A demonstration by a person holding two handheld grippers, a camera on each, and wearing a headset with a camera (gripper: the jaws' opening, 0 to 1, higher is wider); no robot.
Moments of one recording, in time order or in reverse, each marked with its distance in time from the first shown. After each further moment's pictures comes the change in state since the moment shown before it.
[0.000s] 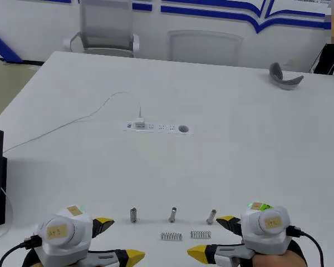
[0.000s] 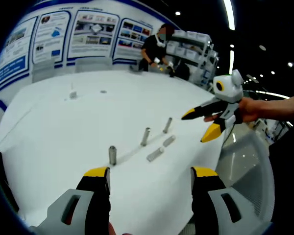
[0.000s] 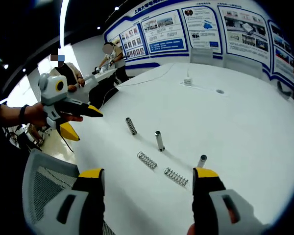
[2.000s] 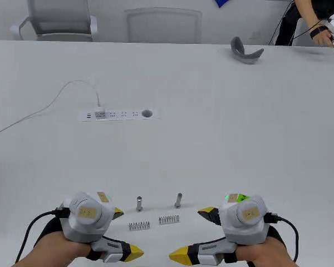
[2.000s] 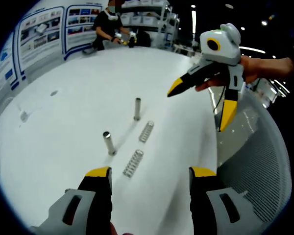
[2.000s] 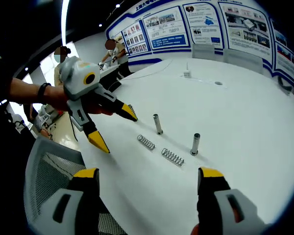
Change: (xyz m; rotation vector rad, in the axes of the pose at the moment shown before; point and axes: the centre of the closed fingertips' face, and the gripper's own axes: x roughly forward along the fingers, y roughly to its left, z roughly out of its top) left arm 0.094 -0.040 -0.011 0.321 0.272 -0.214; right arm -0.024 -0.005 -0.030 -0.003 0.041 0.036
